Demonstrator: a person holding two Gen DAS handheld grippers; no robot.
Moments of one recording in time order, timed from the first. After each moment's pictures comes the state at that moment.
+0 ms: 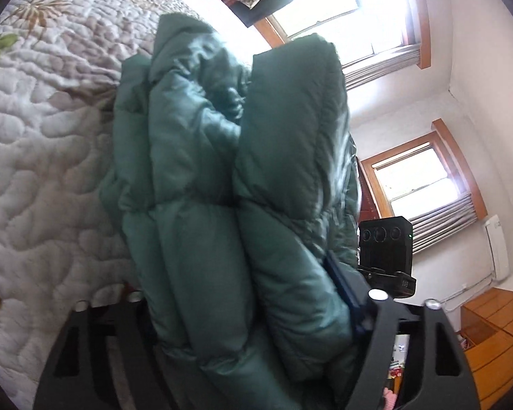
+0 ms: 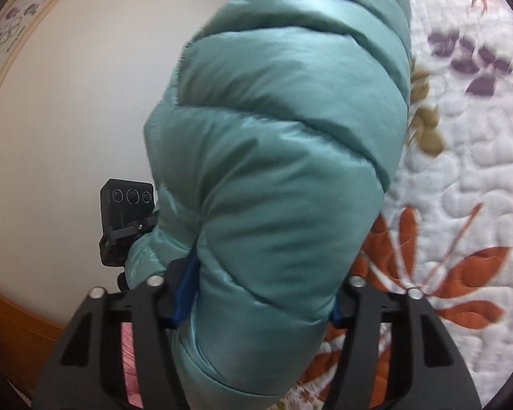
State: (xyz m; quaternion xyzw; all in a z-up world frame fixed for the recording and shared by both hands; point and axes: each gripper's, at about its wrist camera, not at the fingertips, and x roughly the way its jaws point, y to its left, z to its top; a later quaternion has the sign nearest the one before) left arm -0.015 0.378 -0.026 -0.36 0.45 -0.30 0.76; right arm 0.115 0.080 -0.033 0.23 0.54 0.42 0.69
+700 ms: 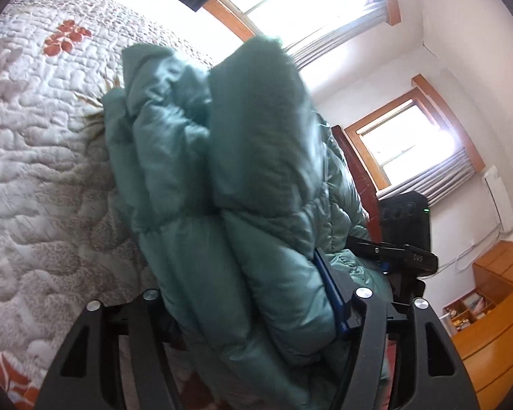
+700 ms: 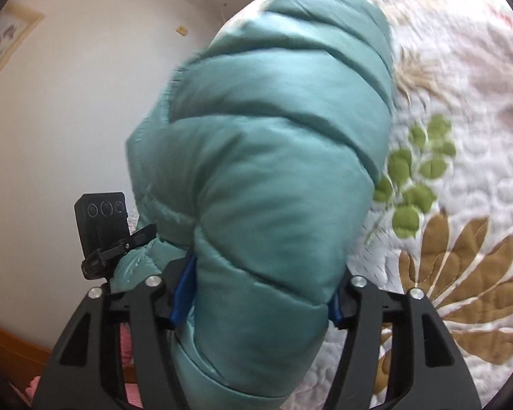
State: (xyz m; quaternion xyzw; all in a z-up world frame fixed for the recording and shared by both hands) left arm 0.044 0.234 -0.035 -0.27 0.44 -0.36 0.77; right arm 0.121 -0.057 -0.049 0.24 0.54 0.33 0.74
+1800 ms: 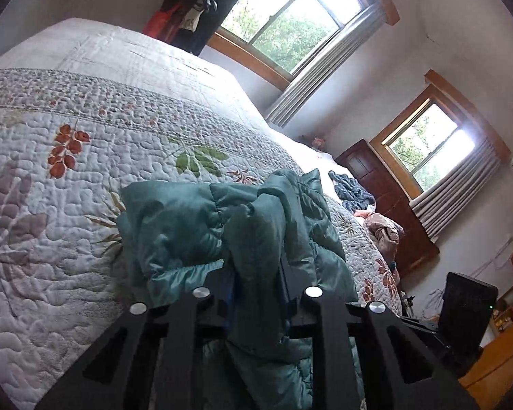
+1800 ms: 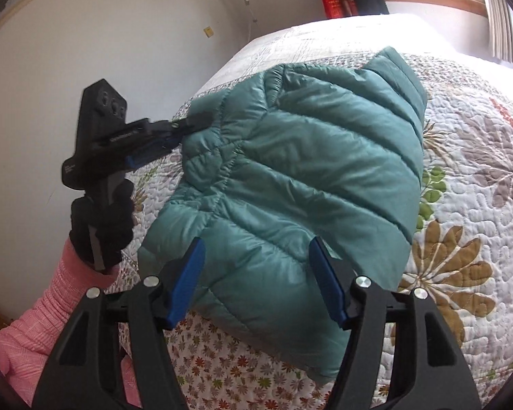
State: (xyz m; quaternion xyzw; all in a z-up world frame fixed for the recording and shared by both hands) left arm 0.069 0.240 0.068 -0.22 0.40 -0.30 0.84; right arm 0.027 -0.019 0.052 0.10 0.47 0.31 0.82
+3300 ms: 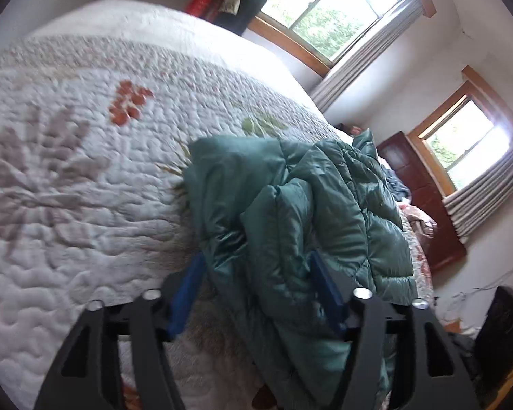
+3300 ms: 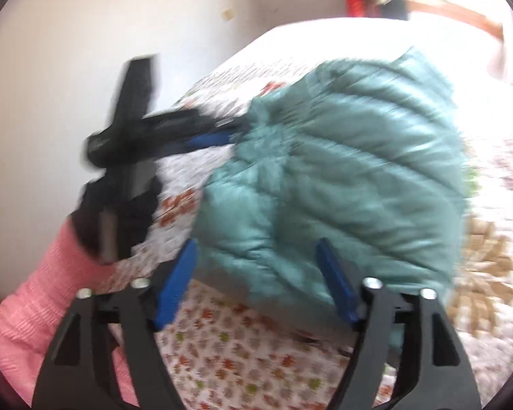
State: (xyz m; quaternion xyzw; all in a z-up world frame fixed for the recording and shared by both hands) left arm 0.052 0.262 0.033 -0.18 0.44 -0.21 0.85; right arm -0.022 0.041 0.058 0.04 0.46 0.30 0.84
